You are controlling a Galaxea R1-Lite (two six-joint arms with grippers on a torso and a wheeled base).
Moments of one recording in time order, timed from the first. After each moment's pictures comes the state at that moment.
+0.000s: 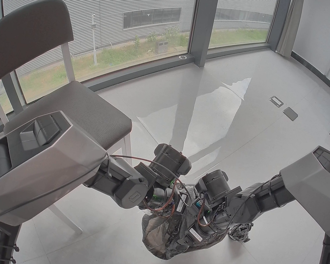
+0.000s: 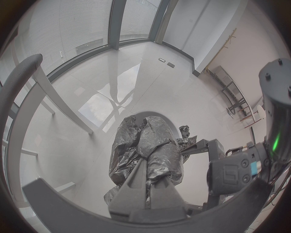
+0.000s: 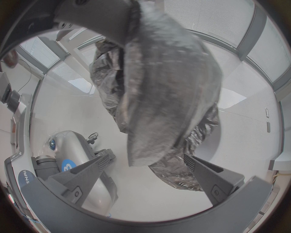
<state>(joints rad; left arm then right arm) -0.73 2.28 -1.42 -0.06 0.05 -0.29 0.60 2.28 -1.19 0.07 0.03 -0.30</state>
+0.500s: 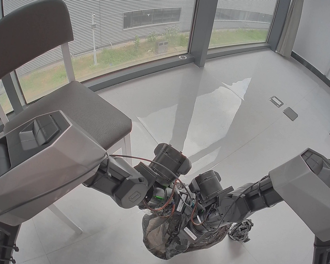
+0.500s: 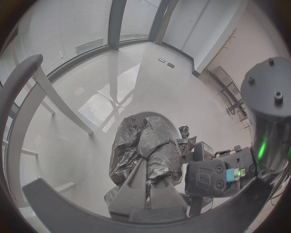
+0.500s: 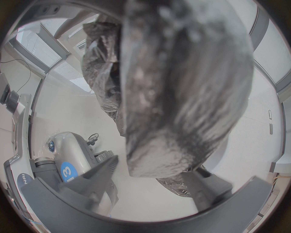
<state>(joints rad) -0.73 2.28 -1.42 -0.06 0.05 -0.29 0.60 2.34 -1.26 0.07 0.03 -0.30</state>
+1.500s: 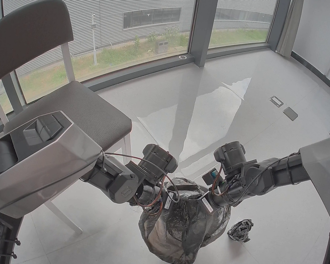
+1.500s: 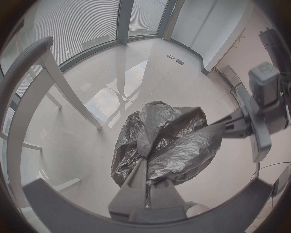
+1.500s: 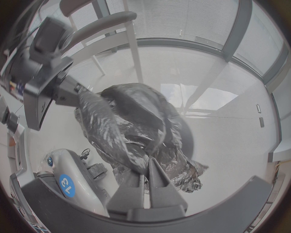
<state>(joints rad) -0.66 2.30 -1.40 -0.06 0.06 -0.29 0.47 2.25 -1.40 0.16 0.04 -0.30</state>
